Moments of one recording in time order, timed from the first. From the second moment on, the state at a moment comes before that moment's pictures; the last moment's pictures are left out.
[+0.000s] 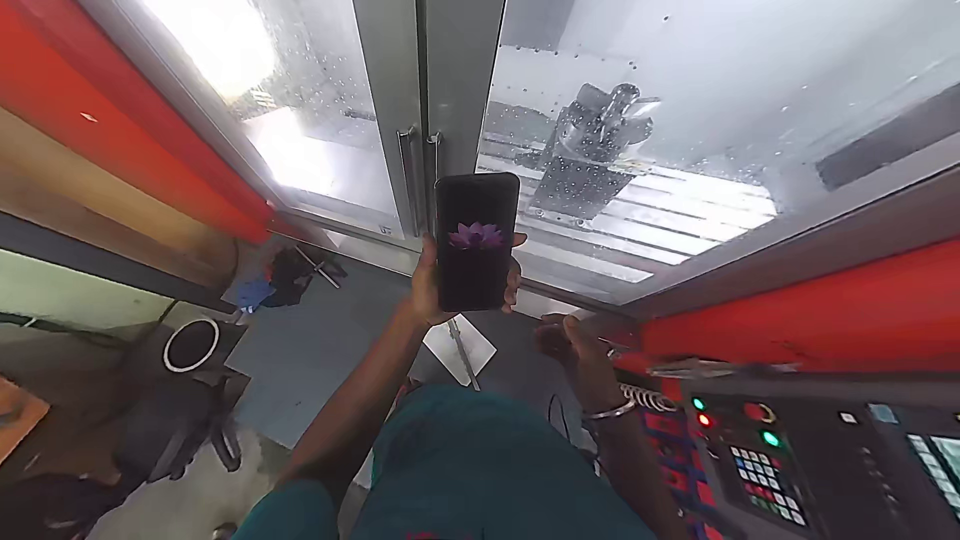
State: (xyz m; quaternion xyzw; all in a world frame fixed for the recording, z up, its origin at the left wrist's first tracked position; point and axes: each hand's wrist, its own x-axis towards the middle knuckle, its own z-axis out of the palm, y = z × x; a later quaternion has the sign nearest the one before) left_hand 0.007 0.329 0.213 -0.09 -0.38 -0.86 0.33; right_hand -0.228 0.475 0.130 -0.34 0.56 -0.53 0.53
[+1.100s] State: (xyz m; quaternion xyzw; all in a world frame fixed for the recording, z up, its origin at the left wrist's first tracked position) left_hand 0.014 0.372 0.188 -0.04 -0.29 -0.90 0.33; right_hand -0.214 0.495 0.126 -0.37 0.57 -0.51 0.53
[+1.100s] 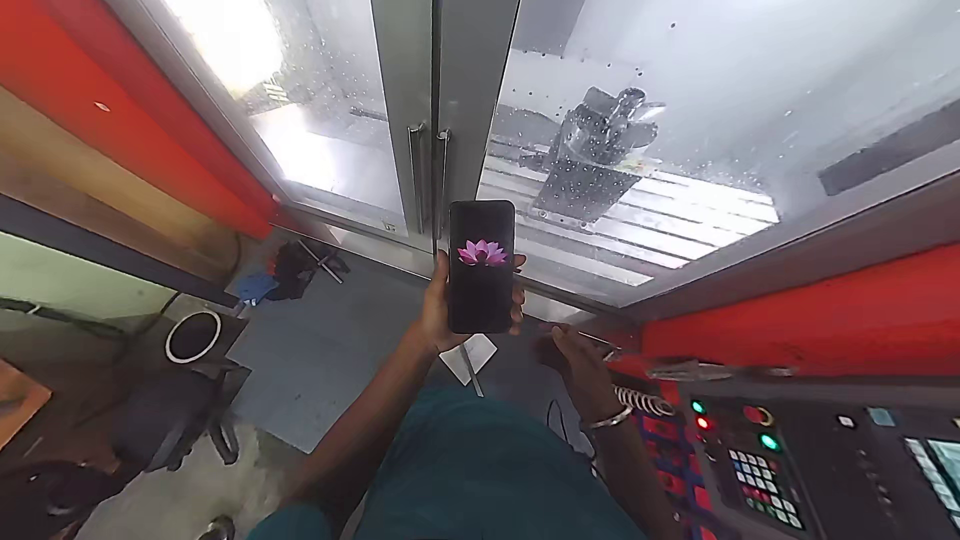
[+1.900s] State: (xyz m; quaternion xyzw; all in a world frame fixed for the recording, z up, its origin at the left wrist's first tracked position) left_hand 0.018 0.380 0.183 -0.05 -0.29 -0.90 0.33; right_hand -0.204 0.500 0.125 -0.36 0.57 -0.50 0.54
